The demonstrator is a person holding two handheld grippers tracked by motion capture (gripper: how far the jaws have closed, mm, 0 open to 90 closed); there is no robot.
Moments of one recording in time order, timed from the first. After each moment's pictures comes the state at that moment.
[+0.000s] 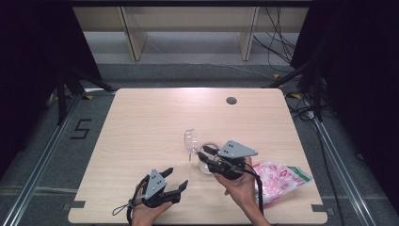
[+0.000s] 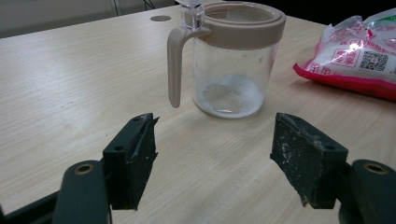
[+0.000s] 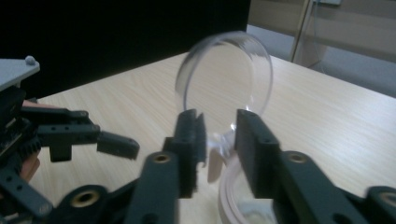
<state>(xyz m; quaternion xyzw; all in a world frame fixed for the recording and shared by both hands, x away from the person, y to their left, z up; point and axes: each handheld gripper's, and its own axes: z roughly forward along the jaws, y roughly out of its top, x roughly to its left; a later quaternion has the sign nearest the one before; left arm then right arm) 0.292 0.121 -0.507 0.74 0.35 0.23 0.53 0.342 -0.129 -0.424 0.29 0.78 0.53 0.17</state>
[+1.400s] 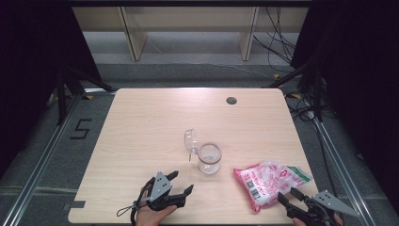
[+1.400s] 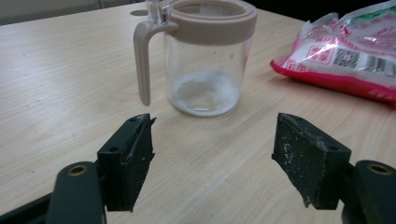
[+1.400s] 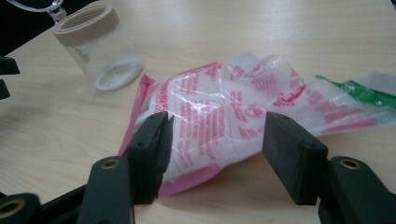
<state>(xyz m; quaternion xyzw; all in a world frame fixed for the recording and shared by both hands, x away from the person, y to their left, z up) 0.286 0.107 -0.506 0.75 0.34 0.20 0.53 0.225 -0.329 -0.476 0.53 0.67 0.47 0.20</state>
